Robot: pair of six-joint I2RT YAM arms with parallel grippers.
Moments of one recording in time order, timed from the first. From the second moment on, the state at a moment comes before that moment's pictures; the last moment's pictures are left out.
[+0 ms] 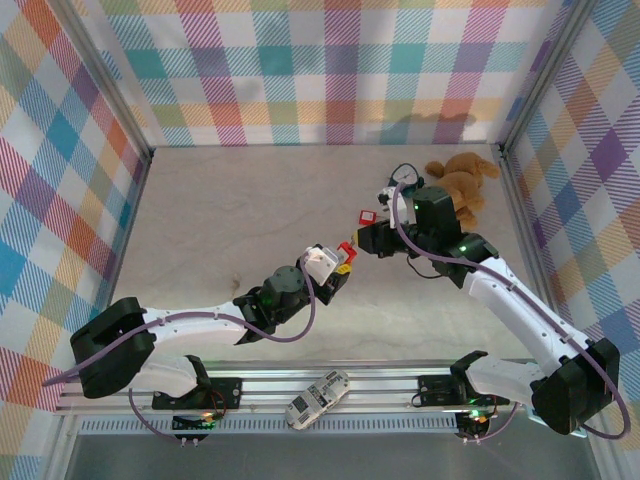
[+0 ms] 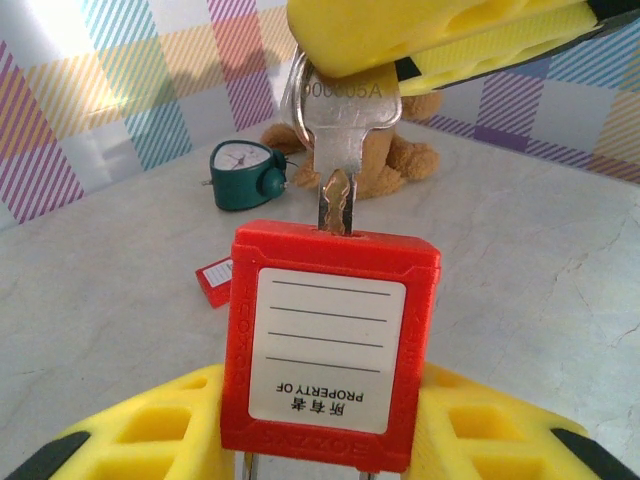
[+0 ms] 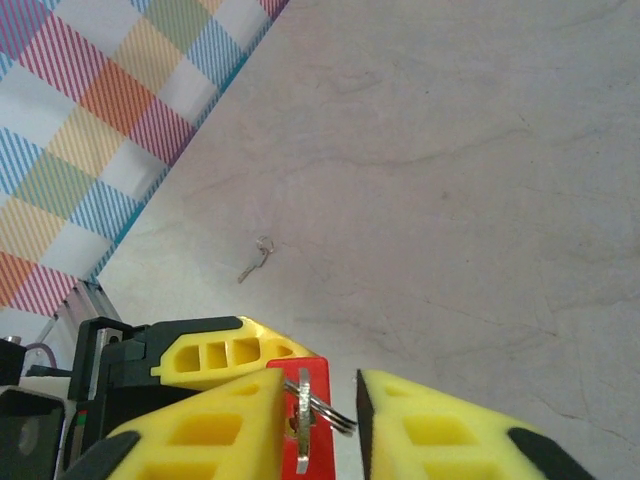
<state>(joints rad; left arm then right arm) -1.03 1.33 0.58 0.57 -0.28 0.02 0.52 1.14 1.00 -0.42 -0.48 0.33</state>
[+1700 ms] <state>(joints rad) -1.03 1.35 0.64 0.44 -0.30 0.06 0.60 1.11 0.86 -0.33 -0.34 0.41</state>
